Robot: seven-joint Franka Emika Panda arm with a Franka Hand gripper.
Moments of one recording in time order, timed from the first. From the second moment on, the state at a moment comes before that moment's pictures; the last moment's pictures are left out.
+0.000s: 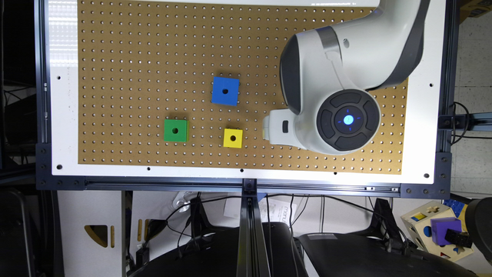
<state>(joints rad) 0.12 0.54 0.11 -1.89 -0.01 2.47 0.99</state>
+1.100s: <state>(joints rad) 0.14 0.62 0.12 -1.88 -0.01 2.51 1.01</state>
